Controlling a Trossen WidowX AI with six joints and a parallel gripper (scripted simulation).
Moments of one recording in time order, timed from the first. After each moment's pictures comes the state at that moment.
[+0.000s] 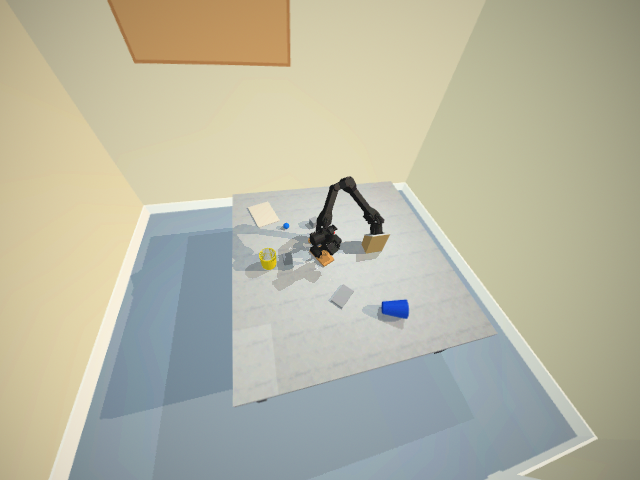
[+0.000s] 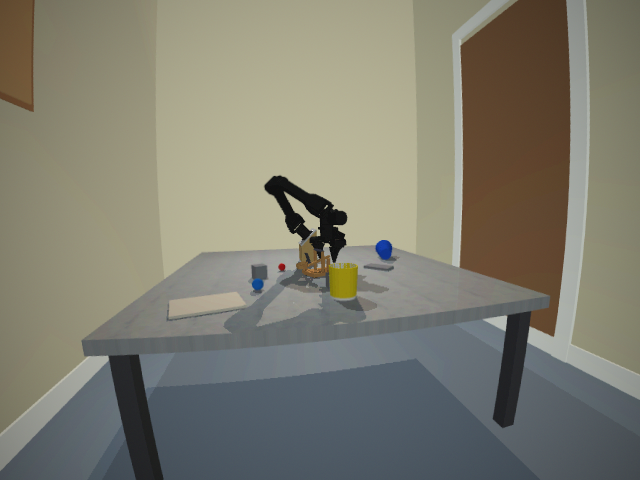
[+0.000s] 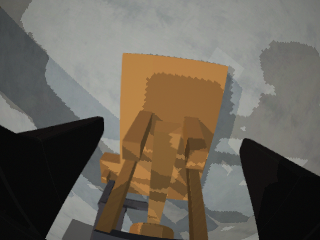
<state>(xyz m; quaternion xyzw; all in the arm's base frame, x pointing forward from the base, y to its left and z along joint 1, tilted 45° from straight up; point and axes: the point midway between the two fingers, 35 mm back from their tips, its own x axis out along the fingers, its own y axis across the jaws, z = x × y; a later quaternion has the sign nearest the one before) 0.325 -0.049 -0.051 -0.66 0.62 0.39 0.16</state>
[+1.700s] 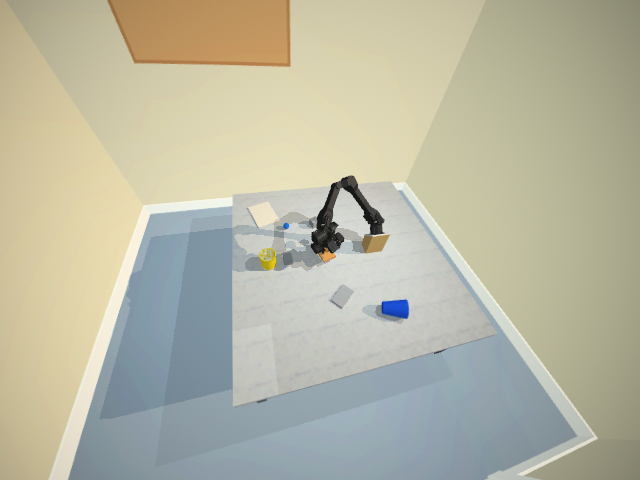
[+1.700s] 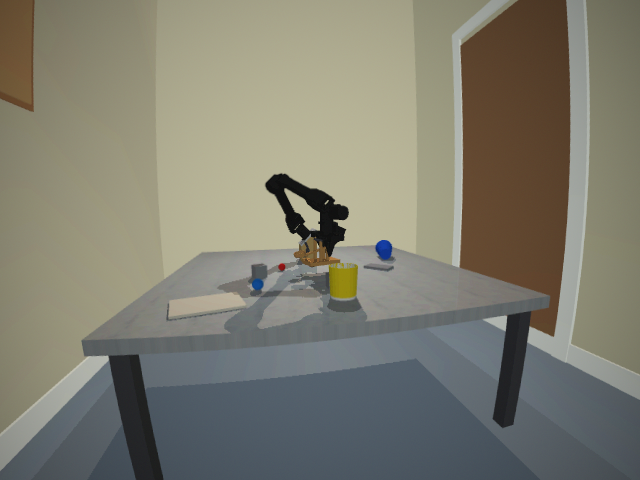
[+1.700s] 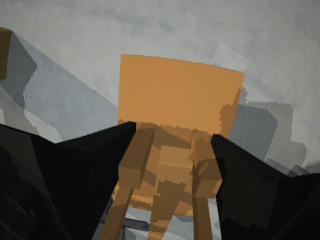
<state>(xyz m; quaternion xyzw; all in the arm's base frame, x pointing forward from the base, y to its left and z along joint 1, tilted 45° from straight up) 0.320 -0.032 -0.035 -0.64 0.65 0.35 0.20</state>
